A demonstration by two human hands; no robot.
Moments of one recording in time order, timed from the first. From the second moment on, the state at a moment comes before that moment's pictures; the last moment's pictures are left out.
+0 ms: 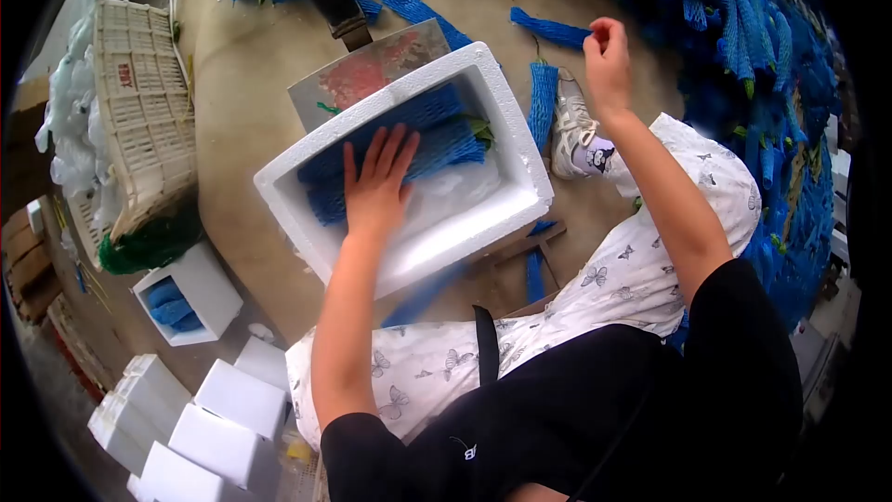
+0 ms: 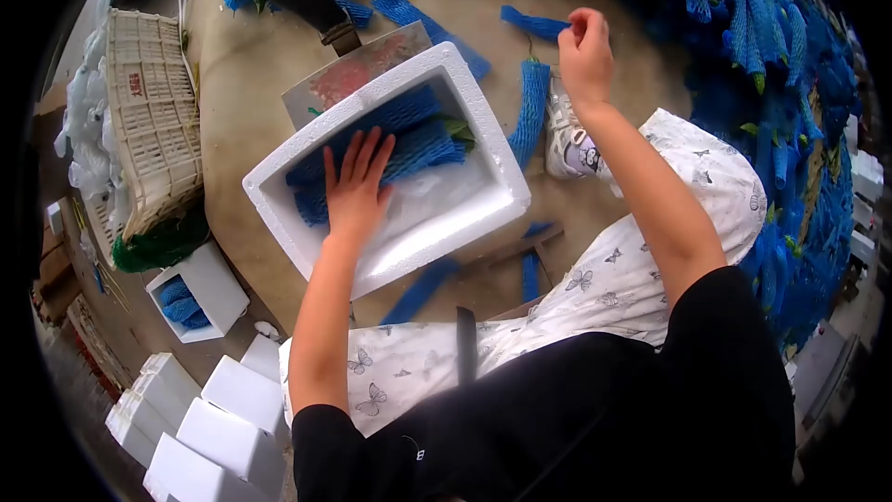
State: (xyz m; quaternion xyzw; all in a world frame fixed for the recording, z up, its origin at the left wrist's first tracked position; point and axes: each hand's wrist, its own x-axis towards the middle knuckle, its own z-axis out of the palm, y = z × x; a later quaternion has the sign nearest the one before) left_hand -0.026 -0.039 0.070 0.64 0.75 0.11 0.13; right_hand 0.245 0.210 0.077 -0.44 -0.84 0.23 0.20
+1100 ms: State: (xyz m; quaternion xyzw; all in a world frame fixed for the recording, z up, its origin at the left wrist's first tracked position) left_hand -0.011 -0.089 0.065 0.61 0.73 -0.01 0.29; right_hand 0.187 0.074 0.080 -0.13 -0.95 0.23 0.16
